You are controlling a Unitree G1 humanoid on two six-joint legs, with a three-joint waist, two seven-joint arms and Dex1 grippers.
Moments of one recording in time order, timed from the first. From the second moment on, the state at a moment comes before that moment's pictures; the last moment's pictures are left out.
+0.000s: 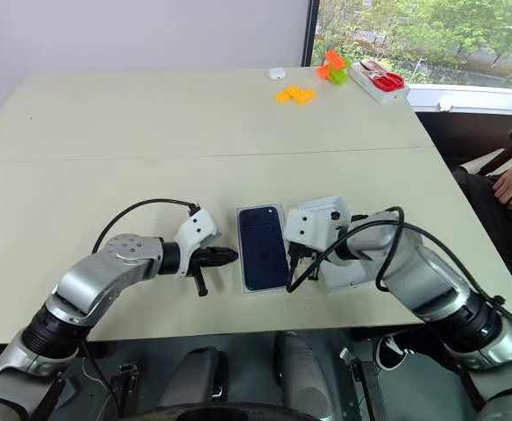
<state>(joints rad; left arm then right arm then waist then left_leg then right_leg) -0.36 0.59 -0.32 -0.36 -0.35 0.86 -0.73 -0.48 -0.89 0.36 -0.54 0.11 0.87 0.96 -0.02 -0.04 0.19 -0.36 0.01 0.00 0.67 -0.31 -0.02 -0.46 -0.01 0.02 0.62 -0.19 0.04</state>
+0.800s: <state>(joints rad) -0.21 0.71 -0.08 -0.52 -0.52 0.66 -0.96 -0.52 -0.65 0.05 -0.47 0.53 1.61 0.42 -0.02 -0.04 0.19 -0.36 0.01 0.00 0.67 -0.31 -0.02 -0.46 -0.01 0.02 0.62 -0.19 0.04</state>
